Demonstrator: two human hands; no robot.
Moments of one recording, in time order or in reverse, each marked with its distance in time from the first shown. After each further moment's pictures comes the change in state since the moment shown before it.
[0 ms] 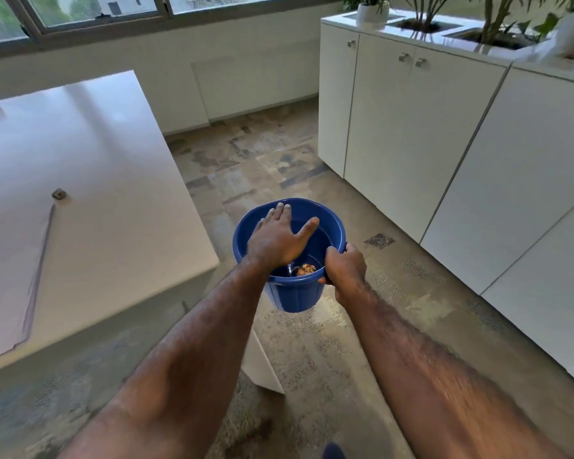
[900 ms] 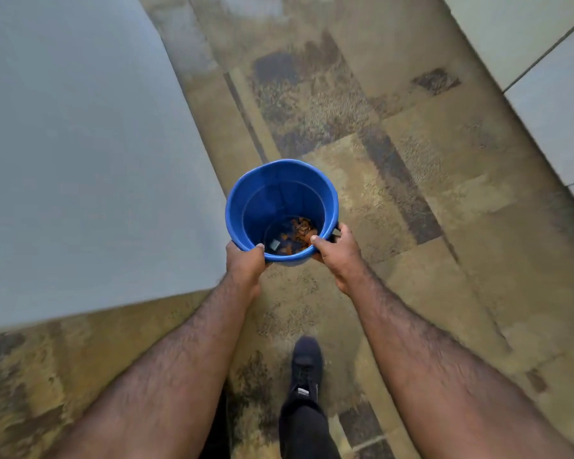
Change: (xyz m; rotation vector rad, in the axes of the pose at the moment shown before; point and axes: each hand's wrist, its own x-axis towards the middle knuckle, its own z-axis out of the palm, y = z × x) left_hand 0.028 -0.180 0.465 -1.084 0.103 -1.221; right_hand 0.241 0.406 0.032 -0.138 -0.319 0.458
